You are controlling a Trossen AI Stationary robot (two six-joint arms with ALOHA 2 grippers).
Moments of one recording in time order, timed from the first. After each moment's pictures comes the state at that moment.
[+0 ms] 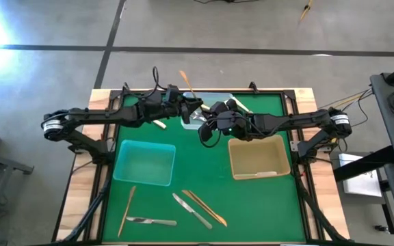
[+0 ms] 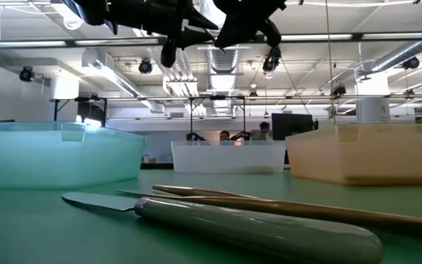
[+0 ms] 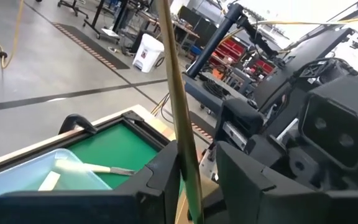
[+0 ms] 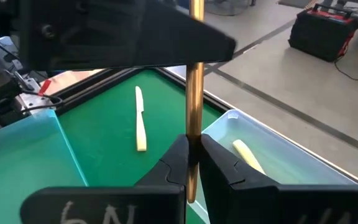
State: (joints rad) left arm 0.28 1.40 0.96 0.42 -0.05 -0.54; right arm -0.01 1.57 1.32 -0.24 0.62 0.40
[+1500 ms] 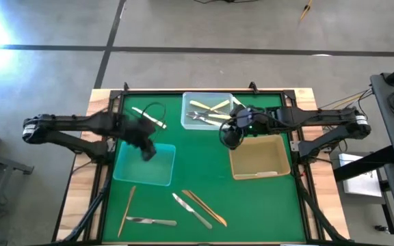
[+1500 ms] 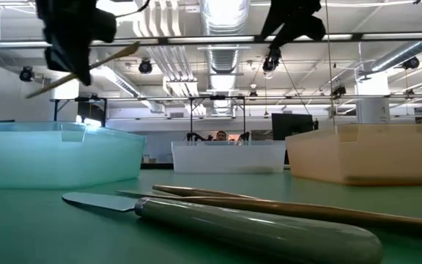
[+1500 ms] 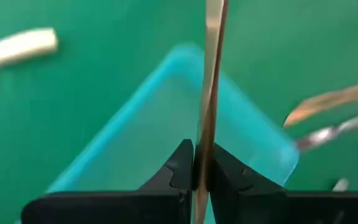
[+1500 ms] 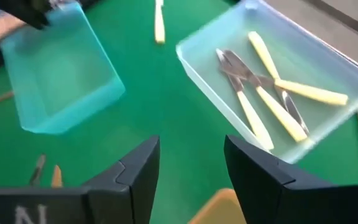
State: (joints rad) left arm 0.03 1.07 0.96 -1.00 -0.01 -0.62; right arm -0.01 1.35 1.32 -0.79 0.28 0.58
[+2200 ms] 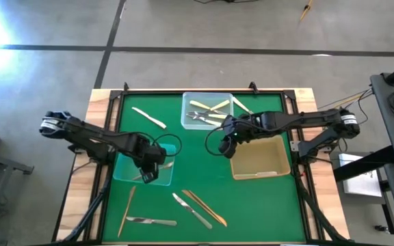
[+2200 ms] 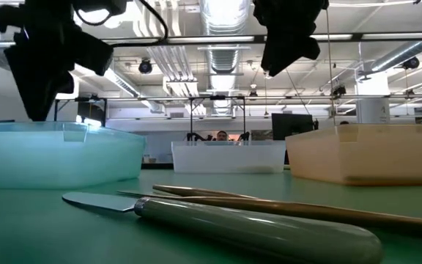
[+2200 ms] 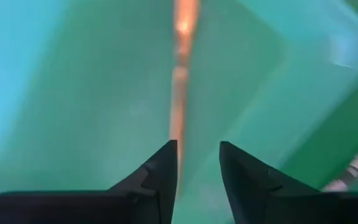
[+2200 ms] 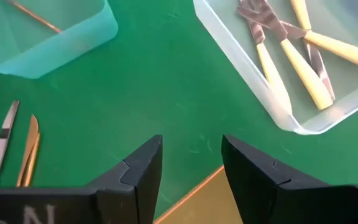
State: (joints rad) left arm -0.19 1.38 0.96 -1.05 0.10 -0.67; right arm 0.00 1.48 1.32 -0.84 0.18 0.55
